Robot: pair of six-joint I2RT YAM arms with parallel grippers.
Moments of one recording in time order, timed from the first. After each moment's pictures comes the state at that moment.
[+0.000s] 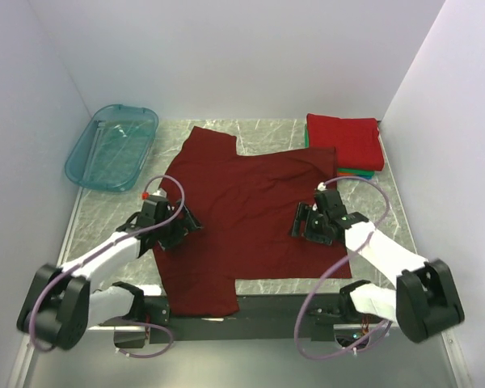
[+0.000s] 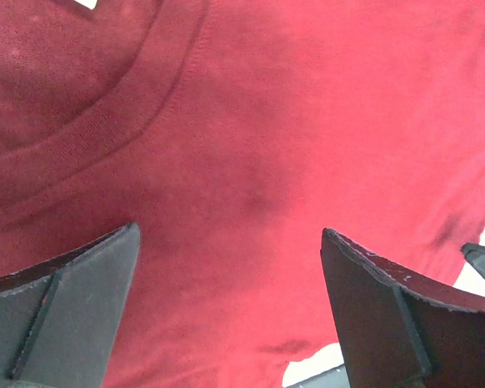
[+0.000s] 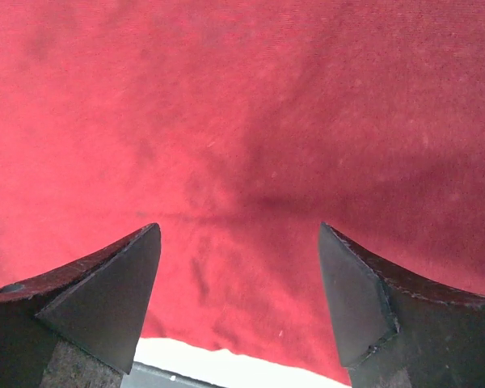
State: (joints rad) left arm -0.35 1.09 0.45 -0.19 0.12 -0.89; right arm 0.34 1.13 0.56 -0.44 -0.10 0.55
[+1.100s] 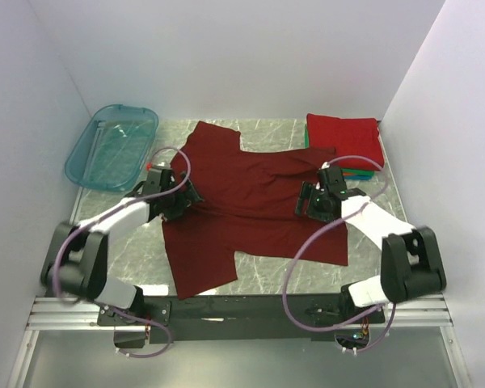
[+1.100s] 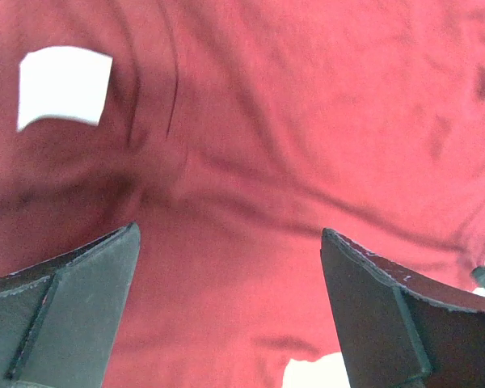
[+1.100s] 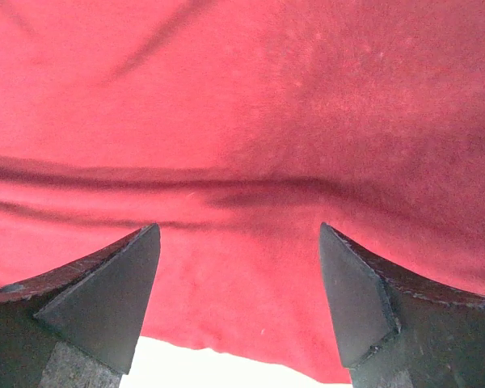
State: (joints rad) left arm -0.28 1.48 0.77 -0.14 0.11 -0.78; right arm 0.22 1.43 0.78 -0.40 -0.06 0.48
